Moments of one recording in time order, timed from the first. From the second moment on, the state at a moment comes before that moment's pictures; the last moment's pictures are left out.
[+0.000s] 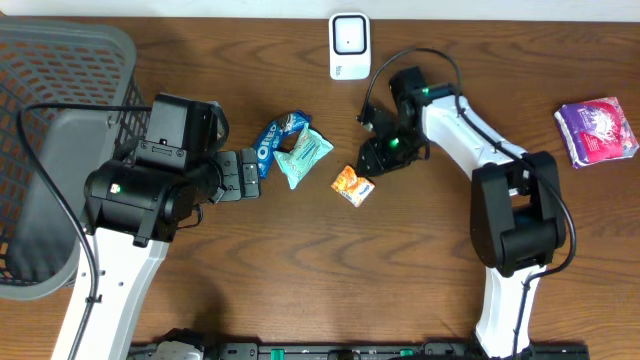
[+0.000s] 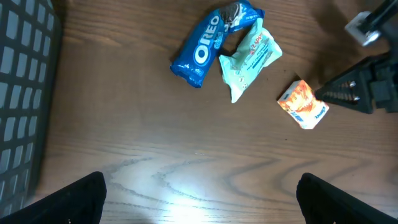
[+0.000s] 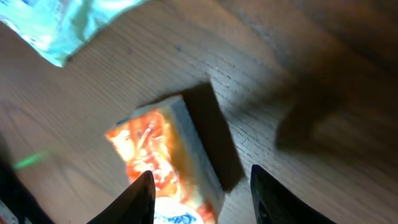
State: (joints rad) left arm -0.26 1.24 1.40 -1.23 0.01 -0.32; right arm 0.30 2.14 1.54 -0.94 -0.51 -0.15
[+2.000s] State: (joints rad) left arm -0.26 1.24 1.40 -1.23 0.01 -0.32; right arm 0.39 2.11 1.92 -0.61 0.20 0.29
